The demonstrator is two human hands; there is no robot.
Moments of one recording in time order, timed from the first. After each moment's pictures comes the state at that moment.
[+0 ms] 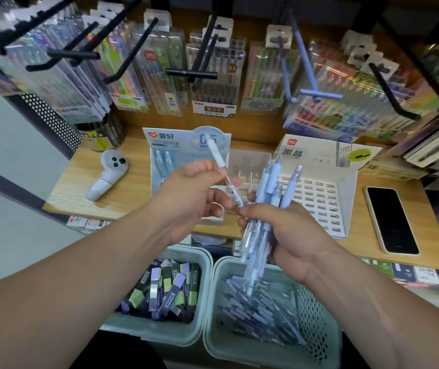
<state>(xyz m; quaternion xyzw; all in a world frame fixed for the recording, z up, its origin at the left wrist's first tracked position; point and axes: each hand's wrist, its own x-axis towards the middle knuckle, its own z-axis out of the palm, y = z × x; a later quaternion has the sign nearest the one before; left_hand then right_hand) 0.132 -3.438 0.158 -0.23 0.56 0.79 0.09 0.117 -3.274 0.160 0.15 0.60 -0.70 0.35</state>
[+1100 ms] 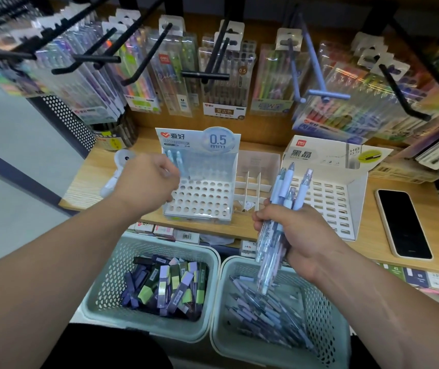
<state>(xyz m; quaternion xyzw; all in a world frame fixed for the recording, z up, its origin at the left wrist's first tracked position) 0.139 -3.521 0.139 -0.27 0.87 0.42 -0.01 0.116 -3.268 0.152 0.18 0.65 -0.67 0.32</state>
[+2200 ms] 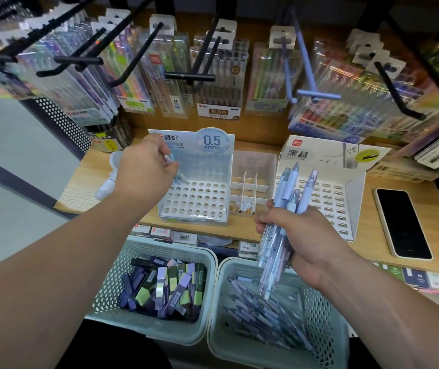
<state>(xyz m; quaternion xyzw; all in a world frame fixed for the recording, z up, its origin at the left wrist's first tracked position) 0.111 -3.523 0.122 -0.22 0.93 0.26 -0.17 0.115 -3.257 0.154 0.18 0.66 -0.67 0.30</state>
